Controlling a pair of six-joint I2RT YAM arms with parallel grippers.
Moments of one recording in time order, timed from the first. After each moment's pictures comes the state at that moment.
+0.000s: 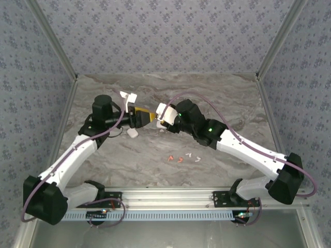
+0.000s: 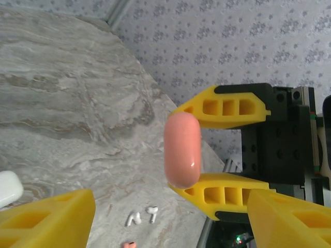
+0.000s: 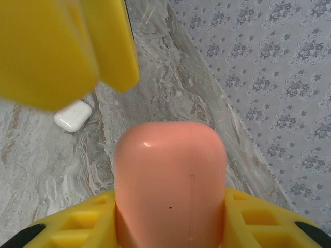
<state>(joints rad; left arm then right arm) -0.40 1.13 0.87 -0.03 0.83 -0.50 0.89 1.31 1.16 -0.33 0.16 -0.53</state>
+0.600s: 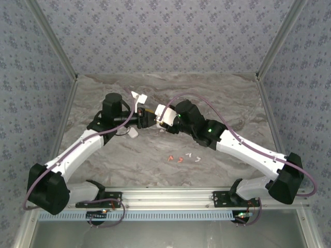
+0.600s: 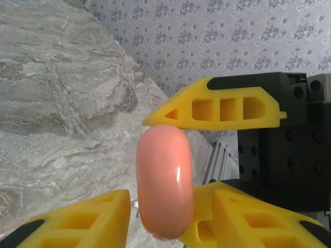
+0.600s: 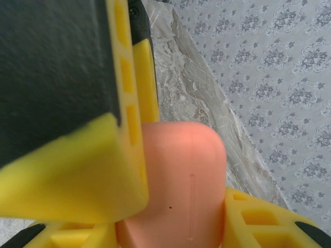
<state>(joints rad) -0.47 1.23 0.91 -0.01 0.85 -0.49 0.90 1.31 1.16 -0.33 0.15 -0.54</state>
